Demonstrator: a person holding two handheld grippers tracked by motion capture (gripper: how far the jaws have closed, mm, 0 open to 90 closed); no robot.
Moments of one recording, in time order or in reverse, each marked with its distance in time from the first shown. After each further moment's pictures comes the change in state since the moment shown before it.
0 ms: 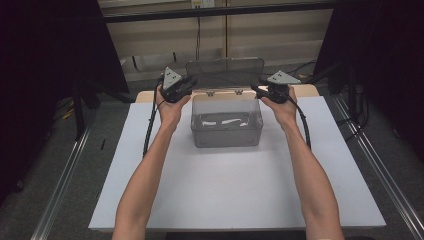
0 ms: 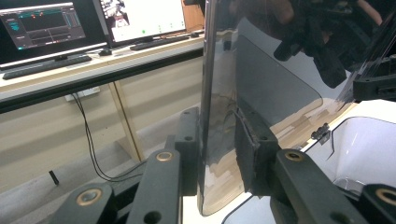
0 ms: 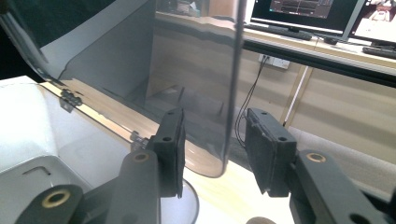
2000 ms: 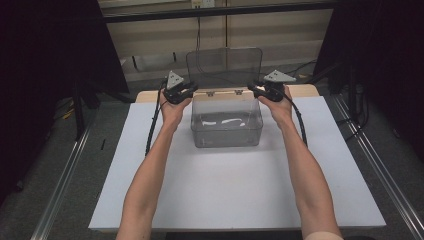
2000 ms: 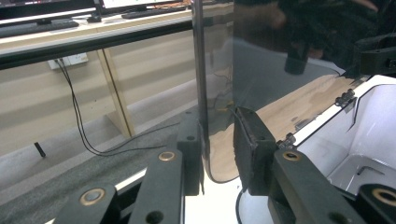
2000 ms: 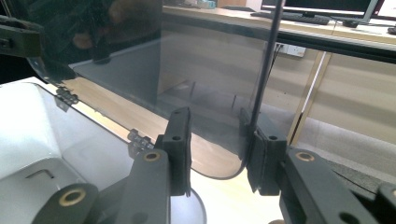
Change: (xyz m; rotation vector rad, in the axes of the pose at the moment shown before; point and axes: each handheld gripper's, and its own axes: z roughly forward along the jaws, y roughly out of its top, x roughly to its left) left arm 0.011 -0.031 0.025 0.093 -0.021 -0.068; right arm -0.004 -0.008 0.023 0.024 0.046 0.056
